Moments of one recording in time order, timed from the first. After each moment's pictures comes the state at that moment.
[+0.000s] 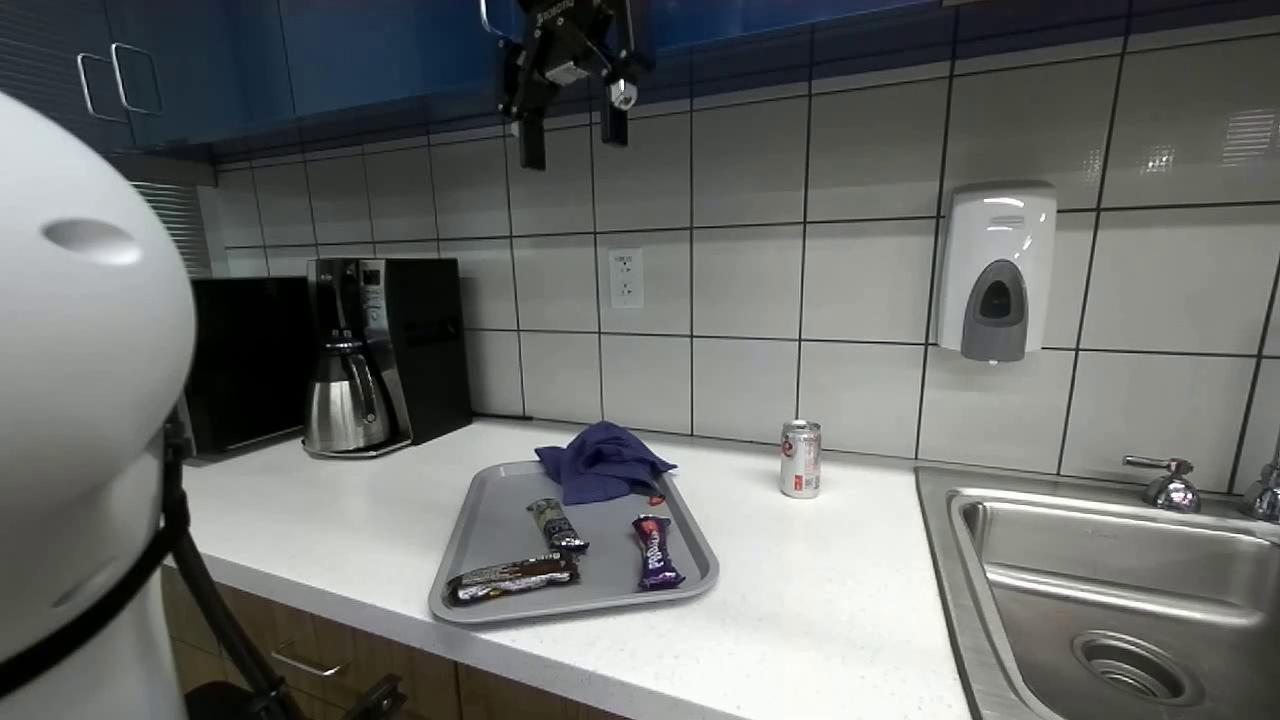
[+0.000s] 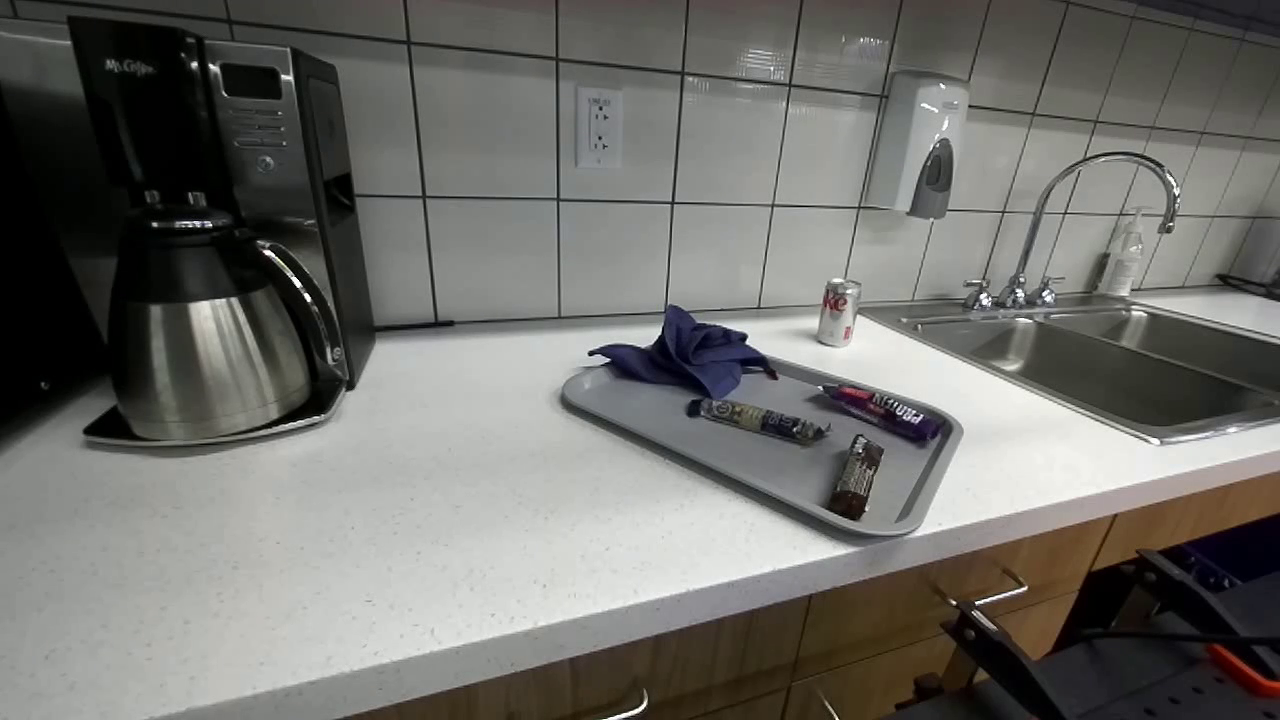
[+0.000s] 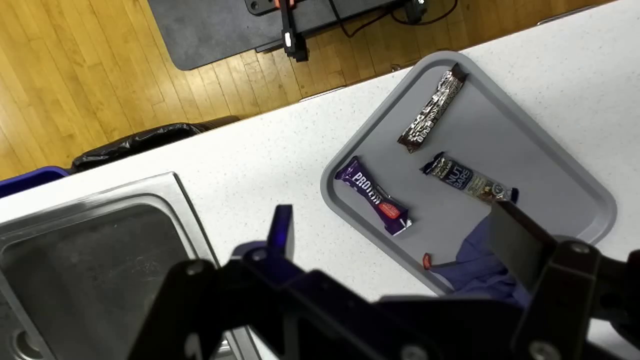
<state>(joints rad) -0.10 -0.64 -0.01 -2.28 -0.06 1.58 0.13</state>
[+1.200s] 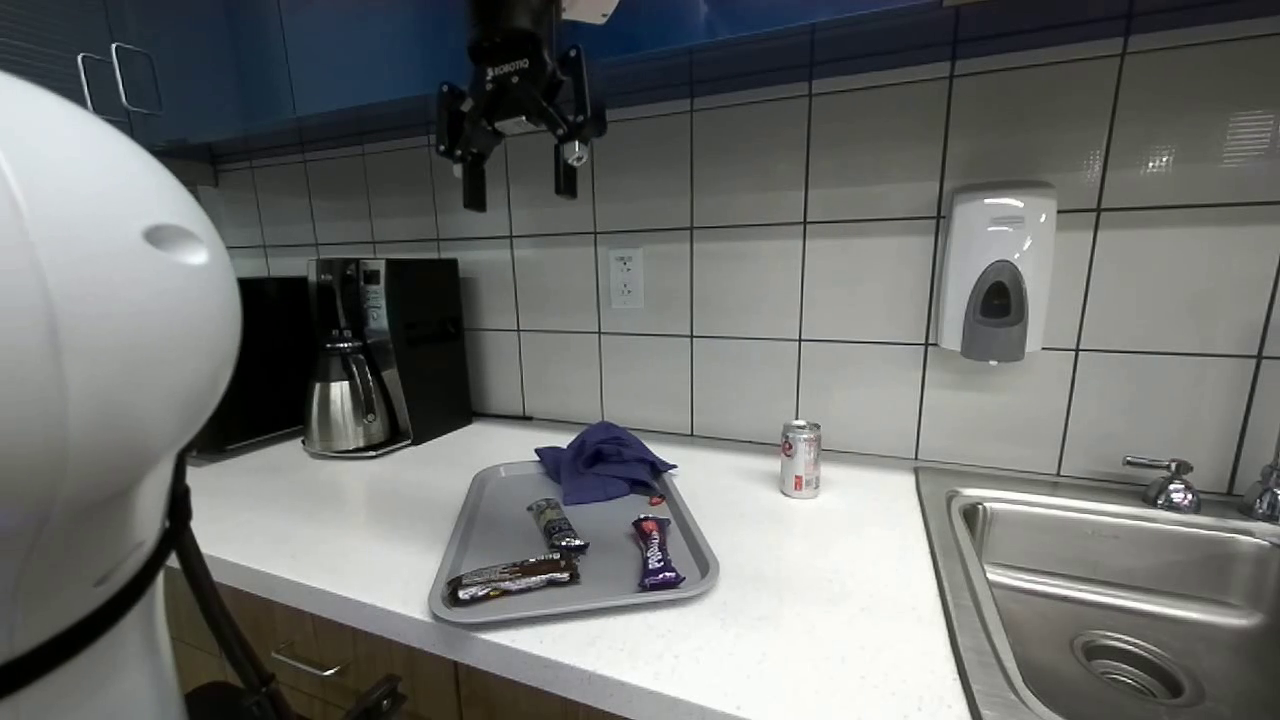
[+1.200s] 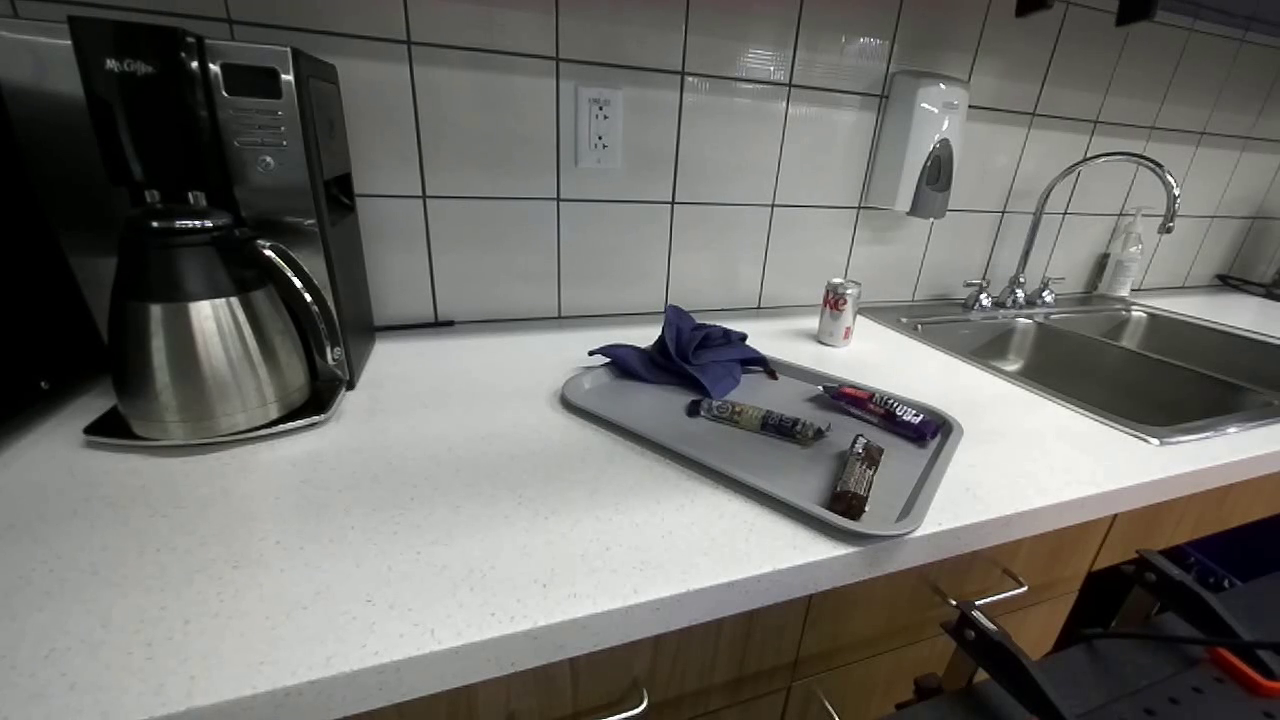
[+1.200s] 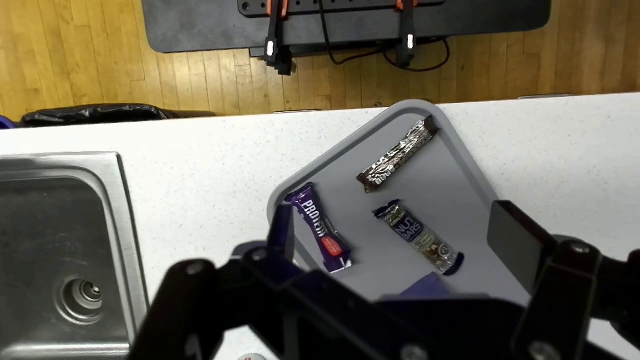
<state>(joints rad) 0.03 -0.62 0.00 -2.34 -0.05 1.59 0.02</state>
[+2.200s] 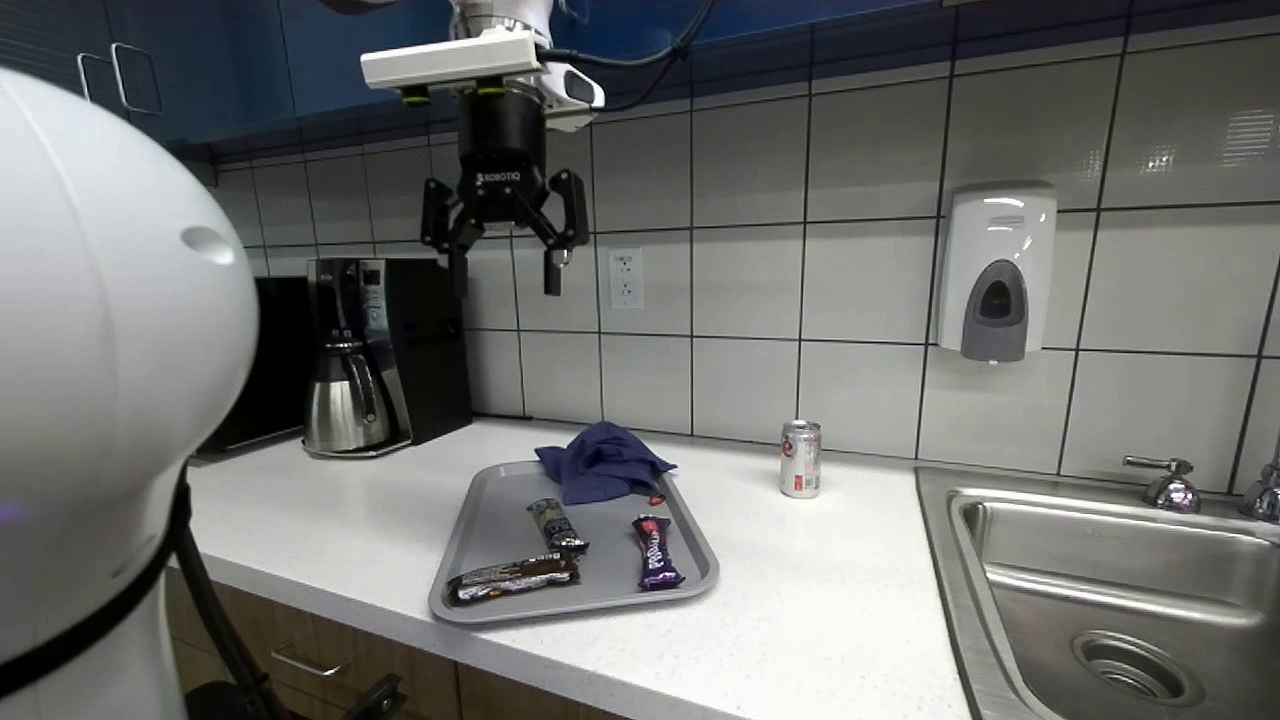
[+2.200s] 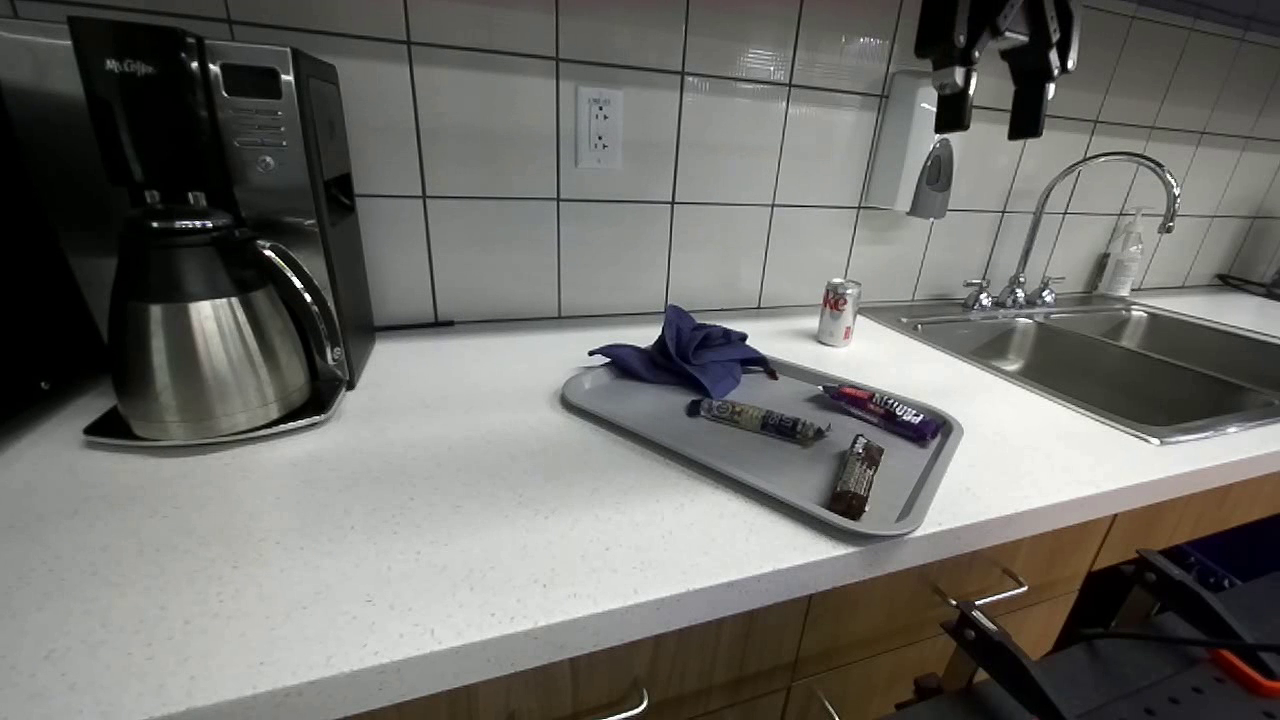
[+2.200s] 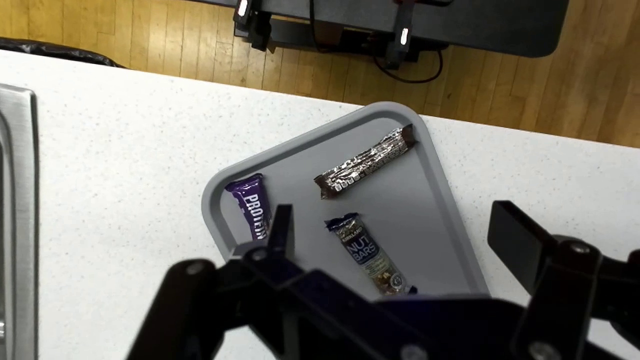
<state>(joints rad) 0.09 -0.53 0.01 -2.46 -0.02 1.78 -0.12</state>
